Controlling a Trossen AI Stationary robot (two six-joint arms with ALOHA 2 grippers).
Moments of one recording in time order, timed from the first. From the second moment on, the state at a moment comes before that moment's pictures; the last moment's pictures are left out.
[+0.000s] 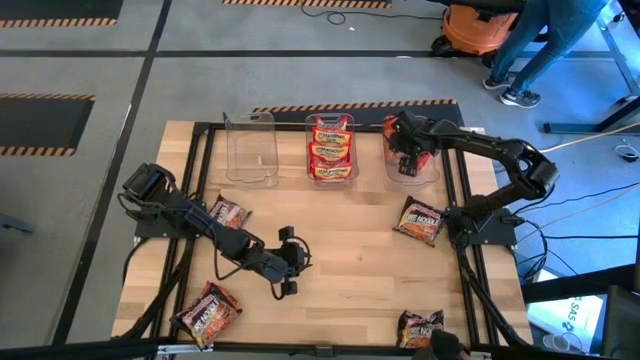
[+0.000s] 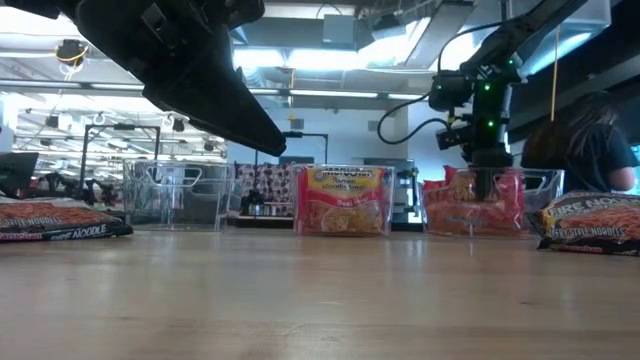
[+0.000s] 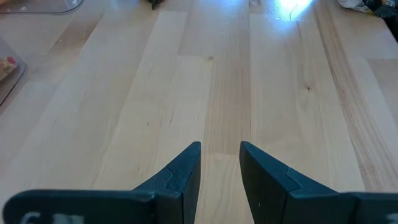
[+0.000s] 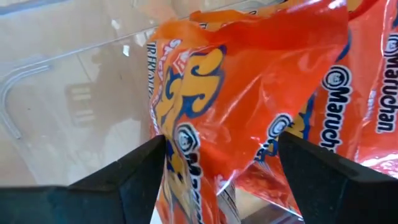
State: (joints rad) left arm -0.49 1.69 0.87 0.12 -0.50 -0.37; right arm -0.76 1.46 0.92 -0.71 0.23 -0.54
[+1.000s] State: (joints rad) left arm -0.49 1.69 0.87 0.12 -0.51 -0.38; right arm -0.71 1.43 1.15 -0.97 0.29 -0.33
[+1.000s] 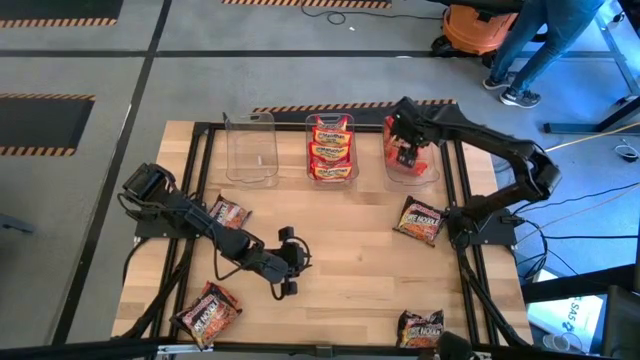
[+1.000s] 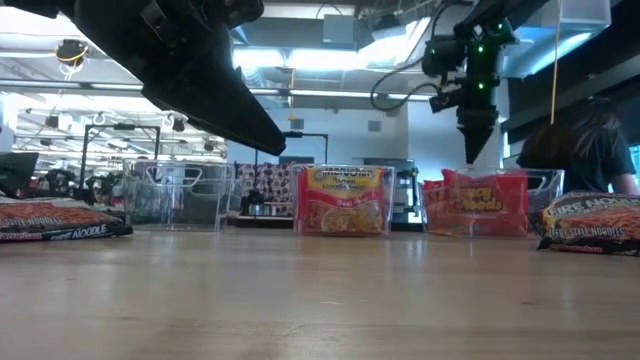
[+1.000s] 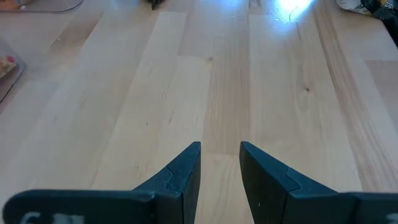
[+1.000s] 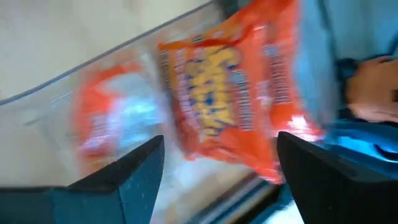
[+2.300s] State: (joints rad) left arm -0.49 1.69 0.87 0.12 -0.51 -0.36; right arm -0.56 1.41 1.08 -0.99 0.12 0.15
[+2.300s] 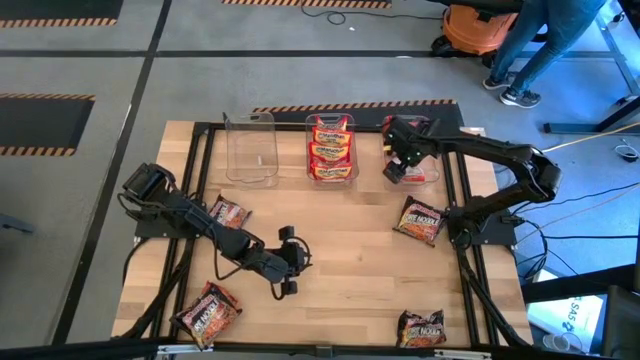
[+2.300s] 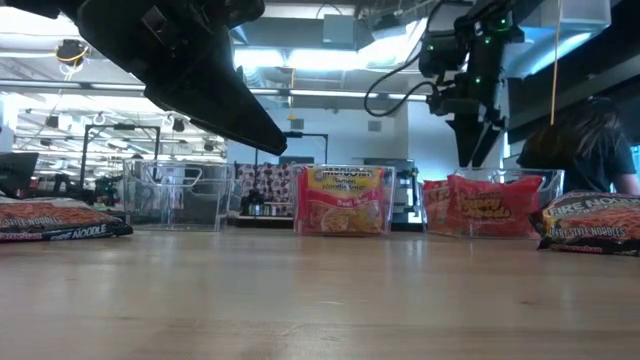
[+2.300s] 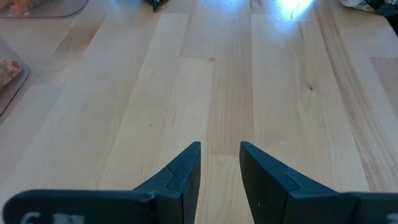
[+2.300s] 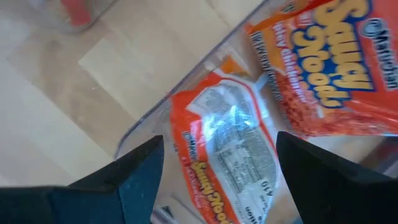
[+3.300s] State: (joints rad) left arm -0.49 1.69 0.87 0.12 -0.51 -0.36; right arm -0.56 1.57 1.08 -0.97 0.09 0.20
